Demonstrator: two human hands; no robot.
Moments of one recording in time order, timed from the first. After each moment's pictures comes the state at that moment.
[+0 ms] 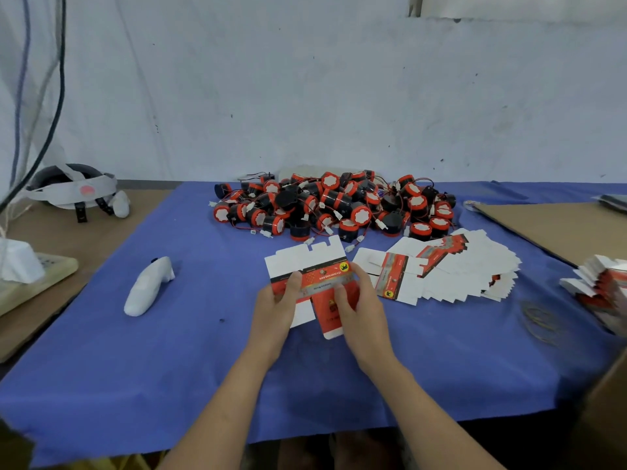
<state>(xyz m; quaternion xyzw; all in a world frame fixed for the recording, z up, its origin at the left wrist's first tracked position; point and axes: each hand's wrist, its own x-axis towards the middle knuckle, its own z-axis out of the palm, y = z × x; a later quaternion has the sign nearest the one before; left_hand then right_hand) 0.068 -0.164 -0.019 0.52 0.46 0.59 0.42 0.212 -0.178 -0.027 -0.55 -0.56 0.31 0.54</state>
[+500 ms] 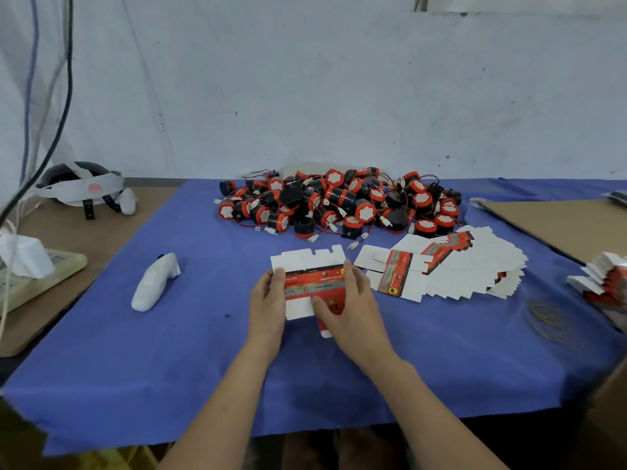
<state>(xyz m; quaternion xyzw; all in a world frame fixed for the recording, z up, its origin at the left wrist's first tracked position) 0.062 -0.158 -0.021 0.42 0.49 0.62 0.44 0.208 -0.175 -0.038 -0.61 -0.68 0.17 0.38</state>
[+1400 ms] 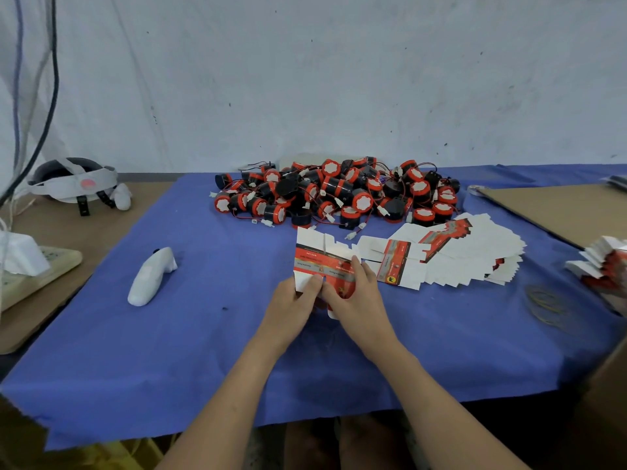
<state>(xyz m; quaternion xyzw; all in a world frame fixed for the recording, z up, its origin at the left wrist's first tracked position) 0.073 -0.166 -0.029 0.63 0.45 0.48 0.41 0.213 -0.174 -0.036 -0.59 -0.59 0.30 0.47</state>
